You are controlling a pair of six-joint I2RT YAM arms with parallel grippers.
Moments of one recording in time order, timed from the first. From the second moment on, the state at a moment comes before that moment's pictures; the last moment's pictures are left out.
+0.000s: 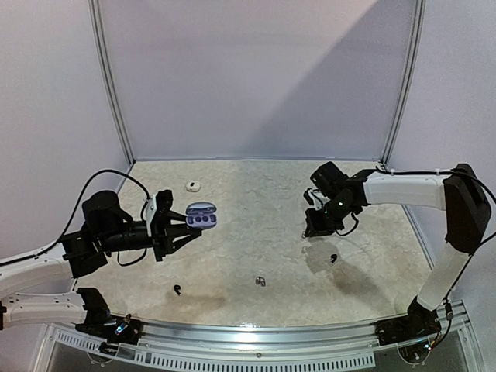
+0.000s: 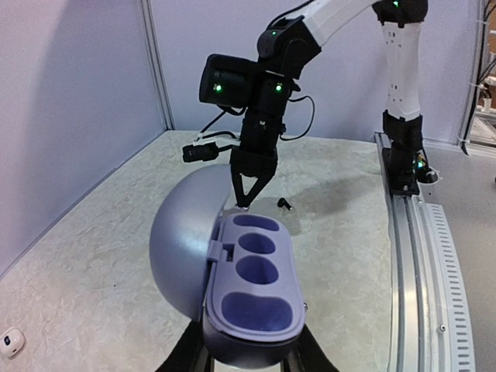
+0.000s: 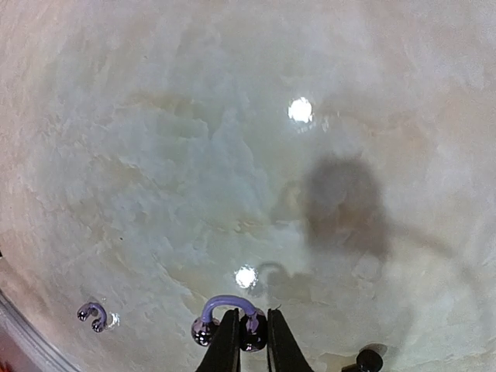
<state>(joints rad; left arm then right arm) -0.76 0.80 0.44 0.20 0.45 0.16 0.64 1.73 1.15 -0.61 -0.15 0.46</state>
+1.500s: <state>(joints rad) -0.76 0.84 0.53 0.33 0.13 -0.08 1.30 1.83 1.64 0.03 0.57 0.10</state>
